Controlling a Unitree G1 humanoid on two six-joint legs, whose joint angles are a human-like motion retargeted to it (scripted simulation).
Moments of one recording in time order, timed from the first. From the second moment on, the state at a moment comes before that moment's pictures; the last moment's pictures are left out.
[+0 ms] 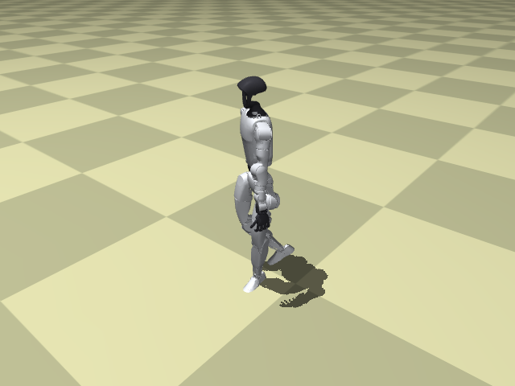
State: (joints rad) left arm -0.19 0.24 0.30 1.61 0.15 0.14 -0.13; right arm 0.07 -0.12 -0.04 1.49 -0.34 0.19 0.17; waist -0.23 0.10 -0.03; left_leg -0.22 0.05 0.42 0.12 0.01 0.18; right_leg -0.12 -0.02 -0.48 0.77 -0.13 0.09
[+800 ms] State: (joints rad) left arm -0.18 0.16 0.08 1.63 0.19 0.10 -0.12; right arm 0.01 -0.11 0.04 1.30 -0.49 0.20 0.18; waist -0.17 -0.03 0.04; left_leg -0.09 -0.06 0.17 0.09 0.00 0.14; right_leg -0.15 0.07 0.01 0.18 -0.04 -0.01
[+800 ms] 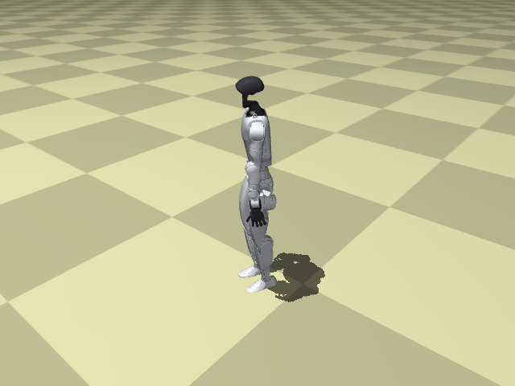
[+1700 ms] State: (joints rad) left arm -0.08 0.16 0.21 1.44 0.19 0.09 -0.12; right arm 0.01 -0.16 -0.09 1.53 -0.34 0.29 0.18; waist -0.30 -0.03 -0.15; left_leg -0.14 0.14 0.64 0.74 -0.07 0.17; right_leg -0.14 -0.19 -0.66 0.08 -0.11 -0.04
